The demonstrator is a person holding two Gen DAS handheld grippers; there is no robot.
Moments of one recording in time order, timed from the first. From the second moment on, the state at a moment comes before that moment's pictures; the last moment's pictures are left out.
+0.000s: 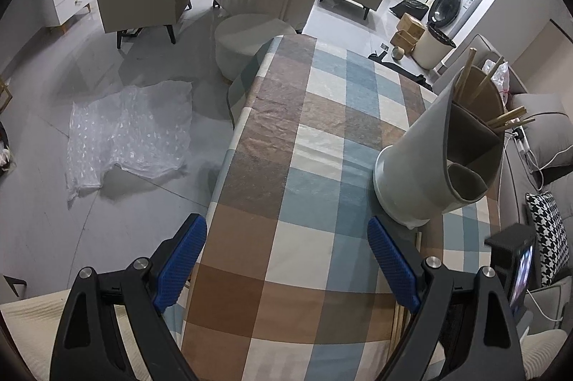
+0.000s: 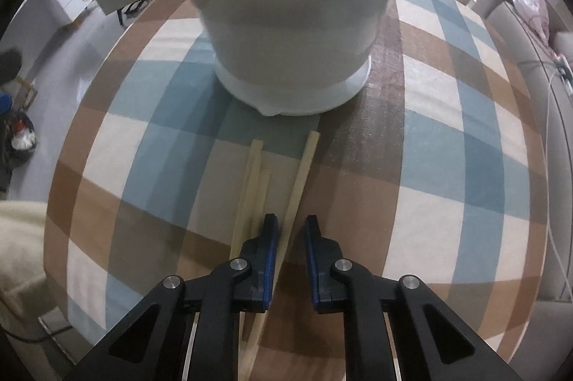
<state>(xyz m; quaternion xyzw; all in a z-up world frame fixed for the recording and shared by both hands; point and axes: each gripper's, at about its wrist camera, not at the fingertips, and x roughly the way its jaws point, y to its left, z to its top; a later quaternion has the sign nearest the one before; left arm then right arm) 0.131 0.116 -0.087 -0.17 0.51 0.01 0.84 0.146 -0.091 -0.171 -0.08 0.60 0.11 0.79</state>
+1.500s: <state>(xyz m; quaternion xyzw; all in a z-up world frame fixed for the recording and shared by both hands) 0.133 -0.013 -0.167 -0.04 0.65 -0.04 0.75 0.121 -0.281 -0.117 0.33 0.49 0.07 0.80</state>
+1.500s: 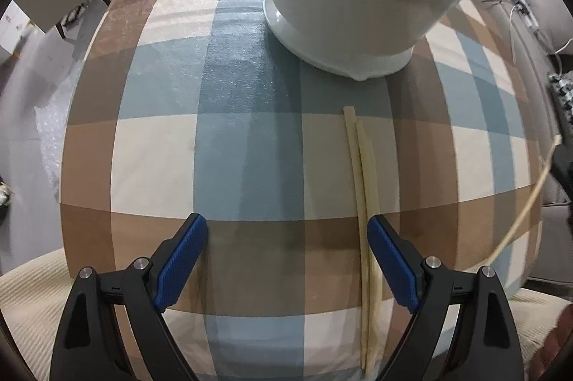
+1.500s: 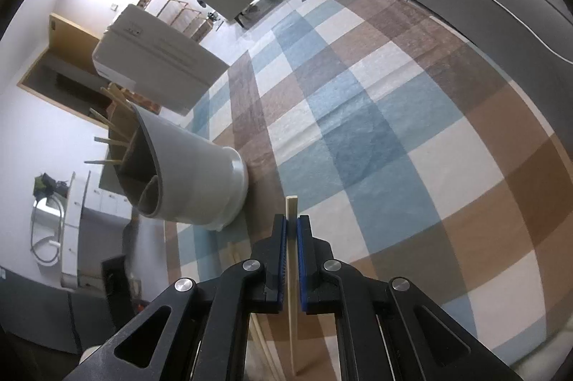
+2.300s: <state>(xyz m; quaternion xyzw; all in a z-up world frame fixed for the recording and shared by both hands) 0.147 -0.035 -0.159 0.00 0.61 -0.01 0.79 0.126 -0.290 -0.100 0.32 0.47 0.09 0.82</state>
